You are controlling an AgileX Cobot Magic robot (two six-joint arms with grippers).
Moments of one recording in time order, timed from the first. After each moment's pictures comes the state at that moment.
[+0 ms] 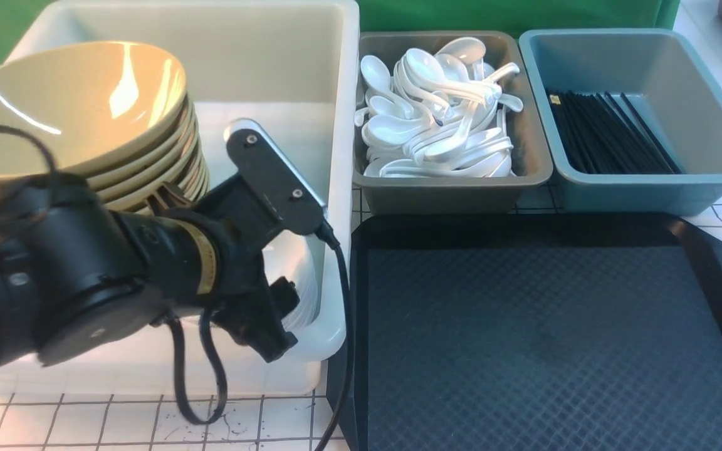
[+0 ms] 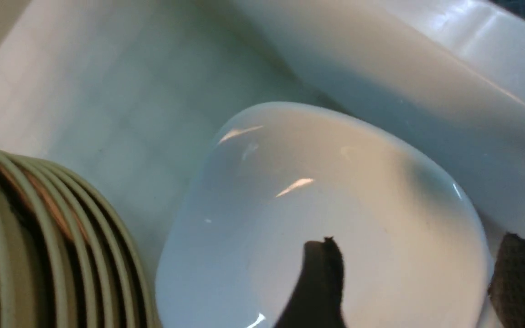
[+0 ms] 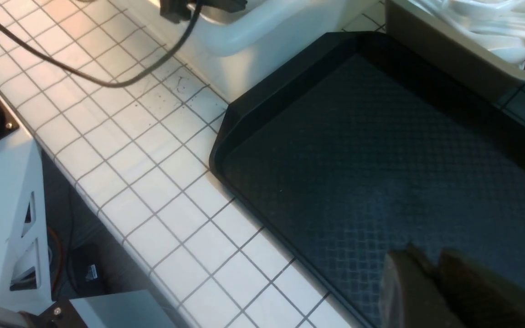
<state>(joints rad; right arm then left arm) 0.89 0.58 -1.06 -0.14 1.09 0.19 -0.71 1.28 -0.83 0.49 0.54 0.02</state>
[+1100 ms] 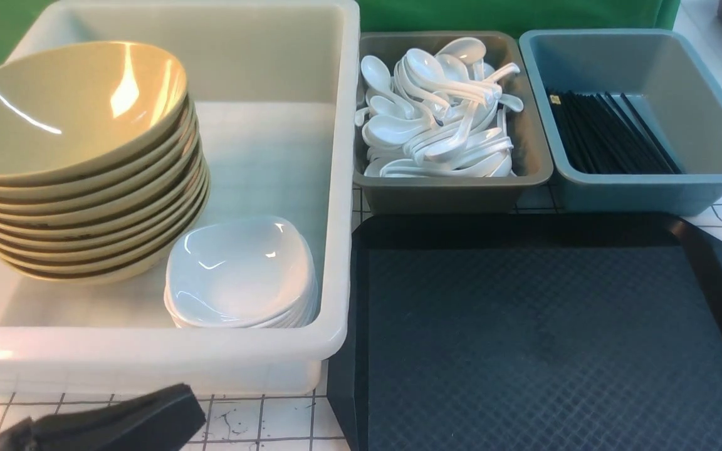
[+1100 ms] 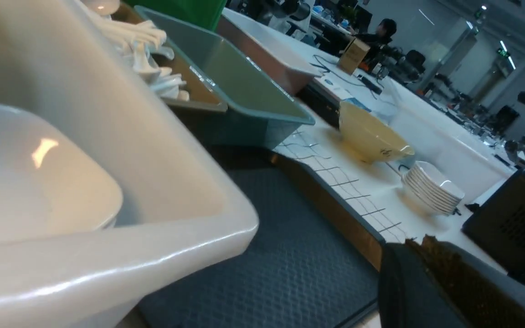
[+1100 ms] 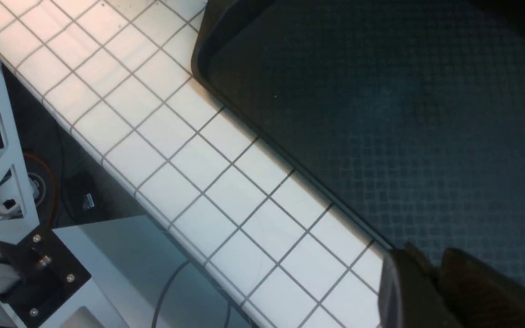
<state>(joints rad) 0.89 0.56 -0.93 -0.14 1.17 0.24 -0.86 0.26 -0.13 -0.14 0.01 -0.28</state>
